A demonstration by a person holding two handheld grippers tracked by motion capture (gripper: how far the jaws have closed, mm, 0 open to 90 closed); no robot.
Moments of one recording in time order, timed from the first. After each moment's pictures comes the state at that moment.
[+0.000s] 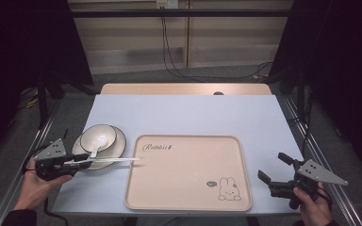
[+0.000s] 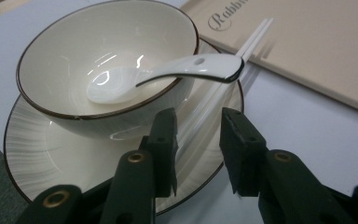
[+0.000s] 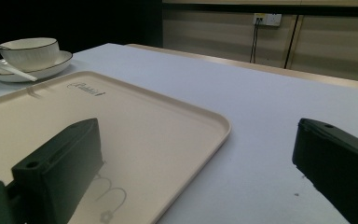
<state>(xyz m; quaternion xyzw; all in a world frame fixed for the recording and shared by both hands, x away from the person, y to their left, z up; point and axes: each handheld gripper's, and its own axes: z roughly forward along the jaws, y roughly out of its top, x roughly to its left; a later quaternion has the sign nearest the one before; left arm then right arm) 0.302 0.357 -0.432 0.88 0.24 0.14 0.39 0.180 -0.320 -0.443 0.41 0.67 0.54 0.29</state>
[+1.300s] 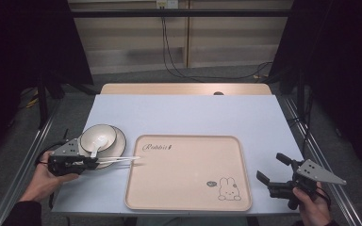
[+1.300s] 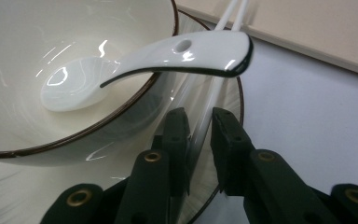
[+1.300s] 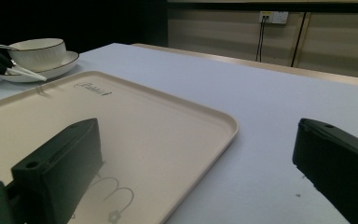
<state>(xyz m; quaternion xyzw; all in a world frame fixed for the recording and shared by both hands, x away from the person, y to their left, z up) 0.323 0.340 -0.446 0.91 0.19 0.09 0.36 0.180 -0.318 -0.444 0.41 0.68 0.54 0.28</state>
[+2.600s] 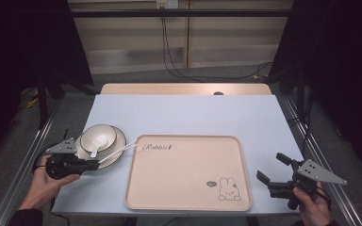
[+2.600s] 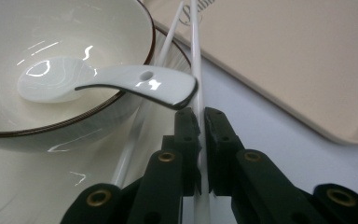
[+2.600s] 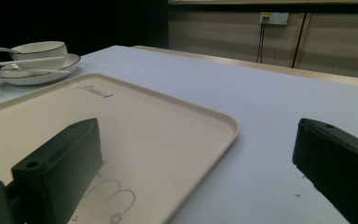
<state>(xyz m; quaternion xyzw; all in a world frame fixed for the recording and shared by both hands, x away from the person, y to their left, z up) 0.302 0.333 -0.427 0.87 0.28 0.05 0.39 0.180 -0.318 -0.443 0.41 0.68 0.55 0.28</state>
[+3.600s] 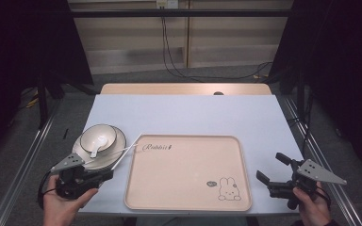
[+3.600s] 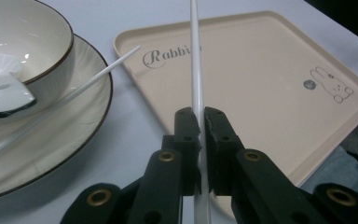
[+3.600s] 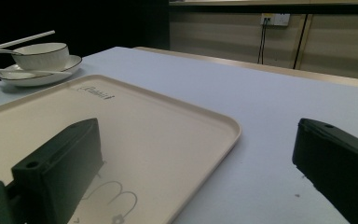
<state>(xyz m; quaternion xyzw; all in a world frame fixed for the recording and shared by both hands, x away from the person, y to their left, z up) 0.228 0.265 -0.403 0.78 0.43 0.07 0.45 0.180 -0.317 -0.443 0.41 0.67 0.55 0.28</state>
